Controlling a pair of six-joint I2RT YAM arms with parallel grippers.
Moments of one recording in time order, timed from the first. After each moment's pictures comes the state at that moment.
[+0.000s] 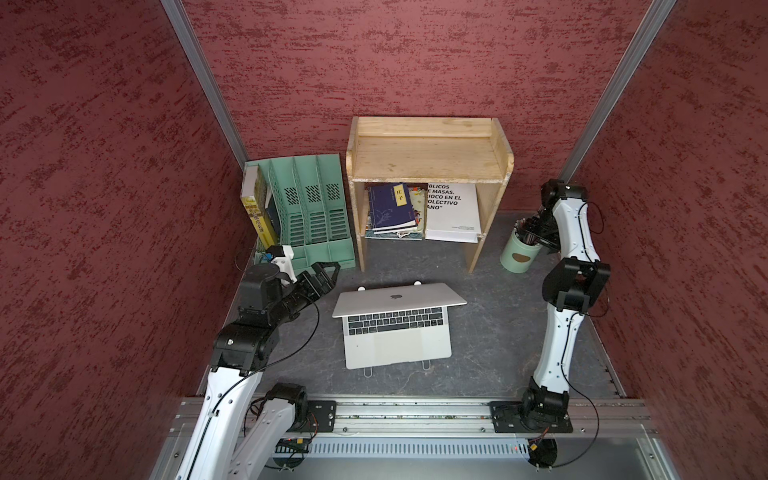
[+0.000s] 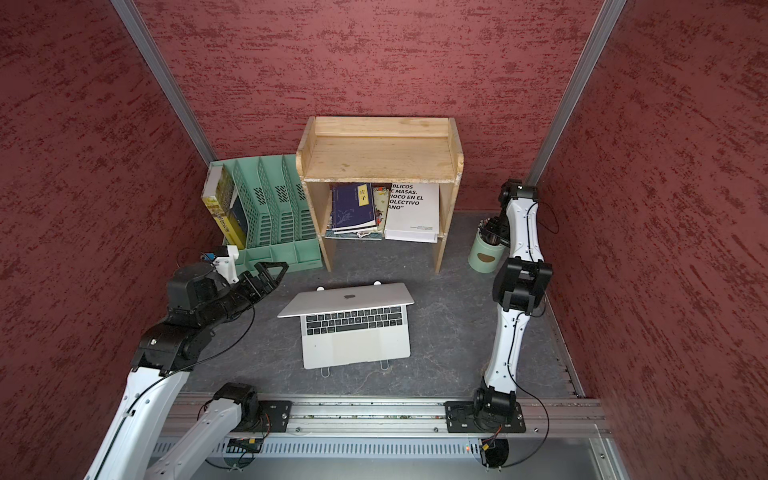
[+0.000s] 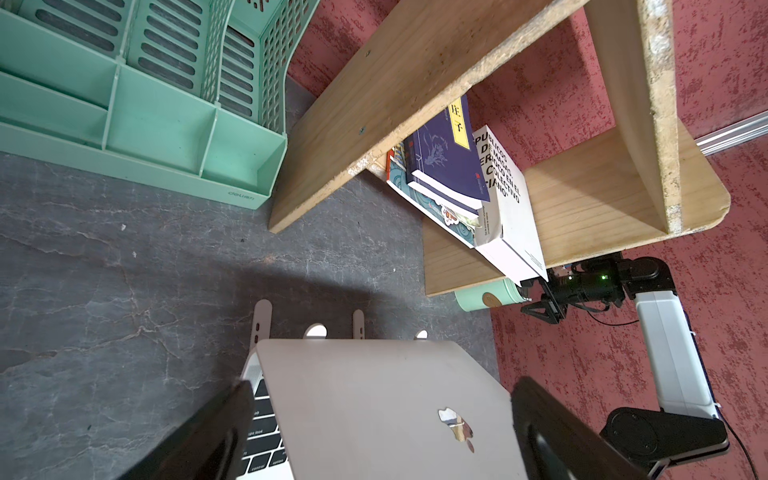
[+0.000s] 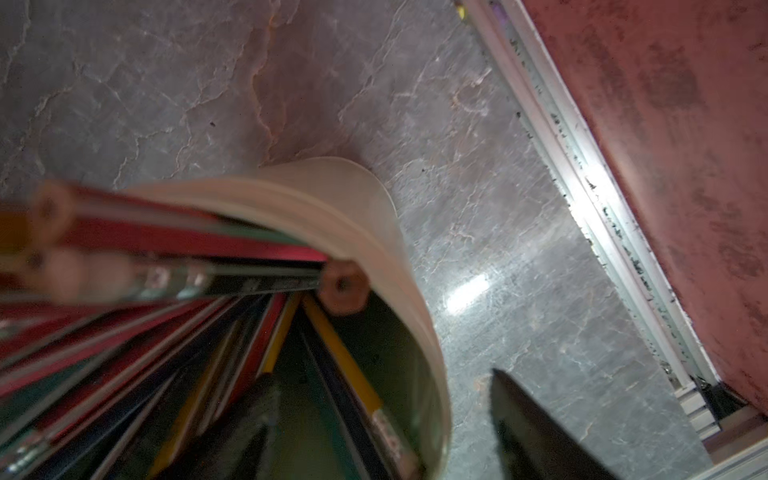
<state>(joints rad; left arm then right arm) -0.13 0.71 0.97 -0.72 0.31 -0.76 -0.22 2.36 2.47 -1.53 0.09 0.49</state>
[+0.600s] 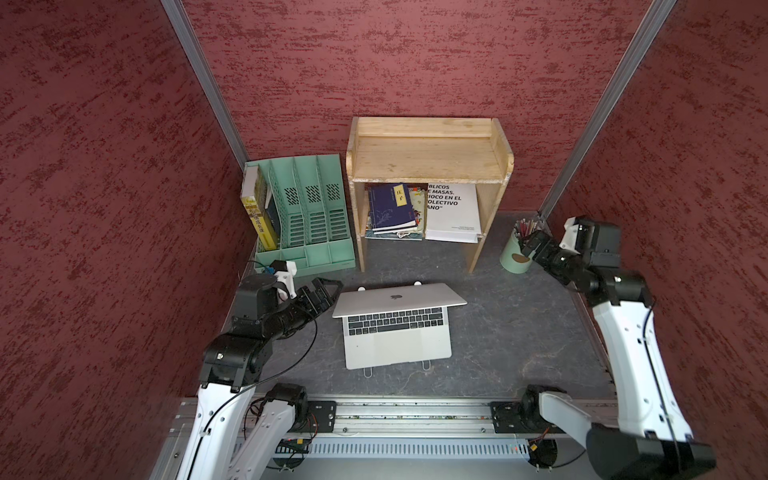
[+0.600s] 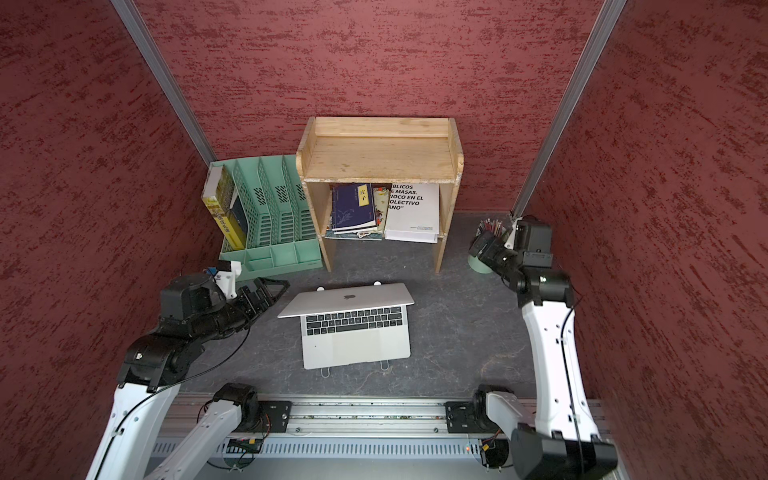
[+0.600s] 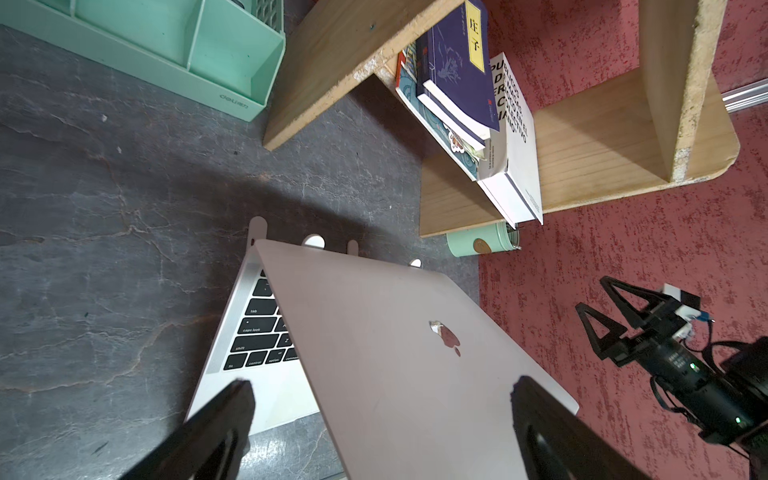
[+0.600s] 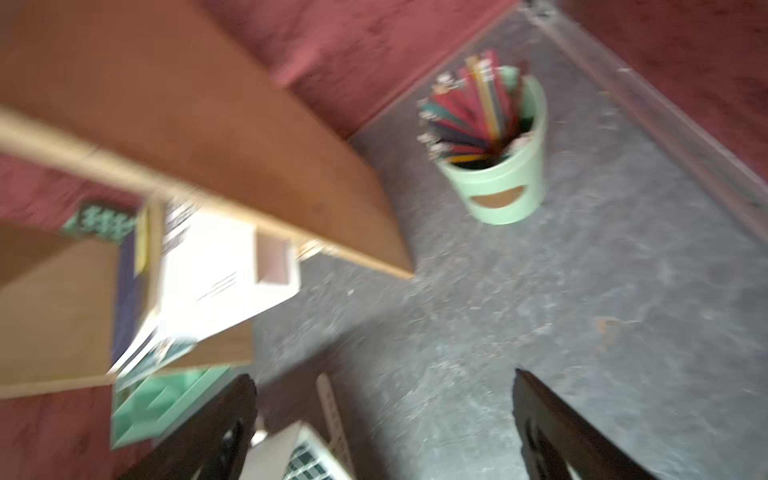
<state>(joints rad) -0.13 0.66 1.00 -0.93 0.43 -0.80 -0.02 1.04 1.29 -0.88 -0.23 0.56</state>
